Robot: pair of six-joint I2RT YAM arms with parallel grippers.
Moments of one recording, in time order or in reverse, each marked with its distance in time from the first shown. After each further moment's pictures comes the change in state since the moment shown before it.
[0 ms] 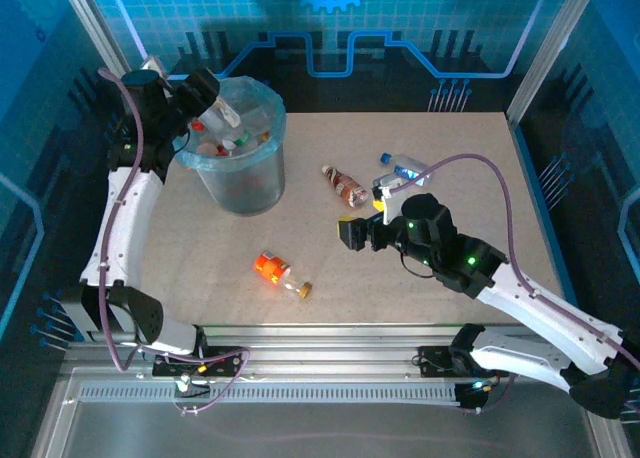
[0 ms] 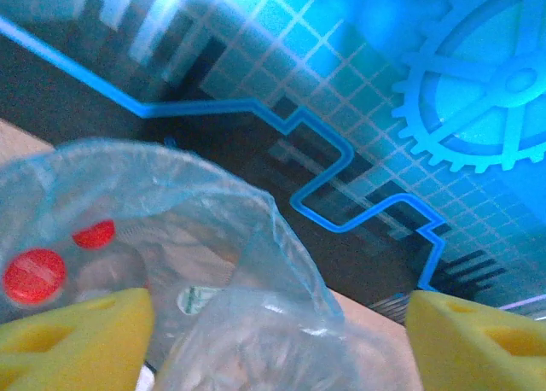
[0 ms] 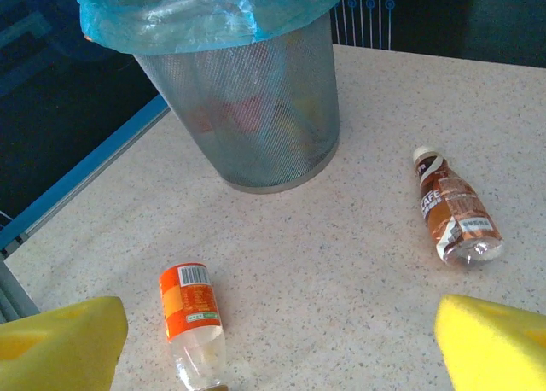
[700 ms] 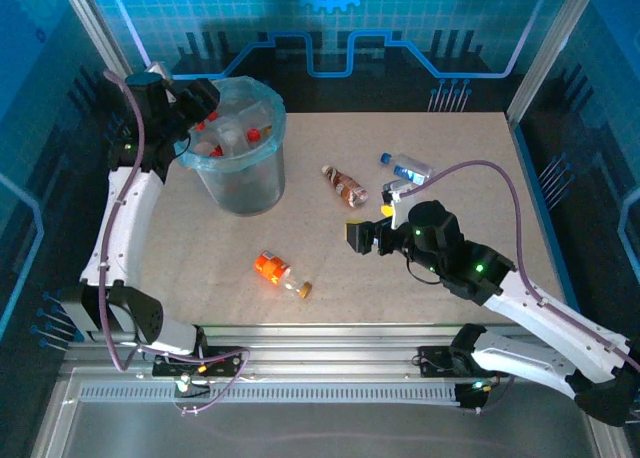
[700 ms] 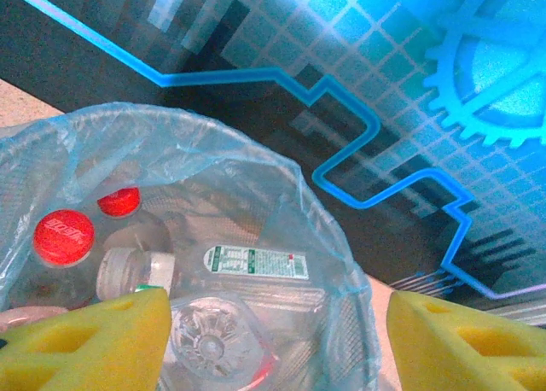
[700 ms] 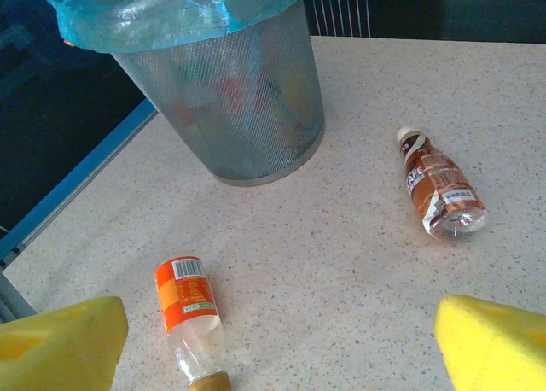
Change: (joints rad) left arm -0.011 0.011 0.017 -0.084 -0.009 0.058; right arm 0.000 -0.060 -0.041 -0.031 0.032 0.059
